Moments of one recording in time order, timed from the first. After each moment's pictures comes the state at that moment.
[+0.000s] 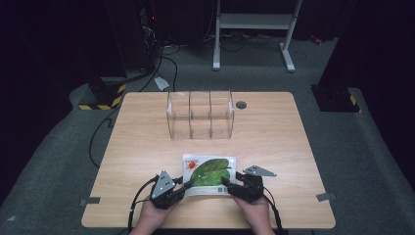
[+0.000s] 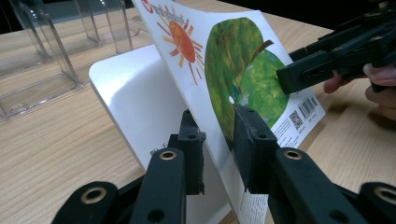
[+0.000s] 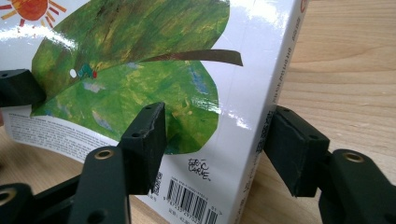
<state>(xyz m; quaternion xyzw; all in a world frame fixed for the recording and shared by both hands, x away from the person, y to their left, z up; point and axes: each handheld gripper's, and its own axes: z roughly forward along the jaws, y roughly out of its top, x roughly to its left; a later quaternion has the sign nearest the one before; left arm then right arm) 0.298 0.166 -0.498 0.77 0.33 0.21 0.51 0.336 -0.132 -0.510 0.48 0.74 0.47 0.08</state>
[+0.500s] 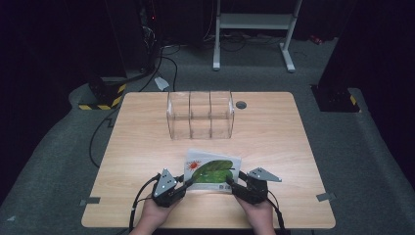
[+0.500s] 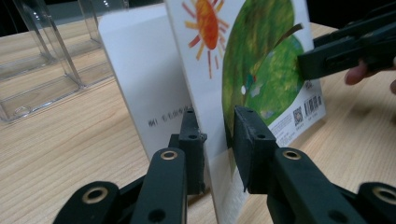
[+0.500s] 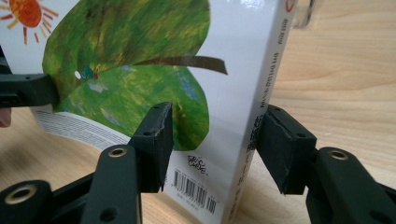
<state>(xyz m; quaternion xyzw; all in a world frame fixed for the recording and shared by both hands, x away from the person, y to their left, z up) 0.303 0.161 -0.499 0.77 0.33 0.22 0.50 0.324 -0.140 -0.501 0.47 0.73 0.48 0.13</state>
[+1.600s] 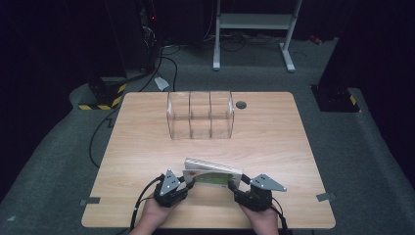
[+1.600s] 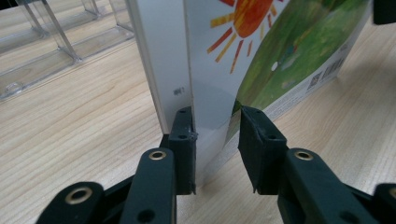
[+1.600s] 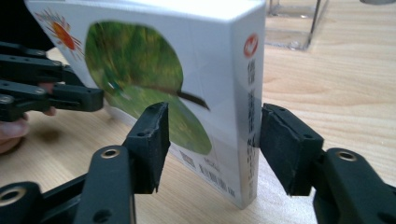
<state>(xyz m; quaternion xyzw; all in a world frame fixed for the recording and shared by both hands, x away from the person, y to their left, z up) 0.308 0.159 -0.515 0.79 0.34 0.22 0.46 0.303 -0.147 -0.493 0.42 0.74 0.50 0.17</state>
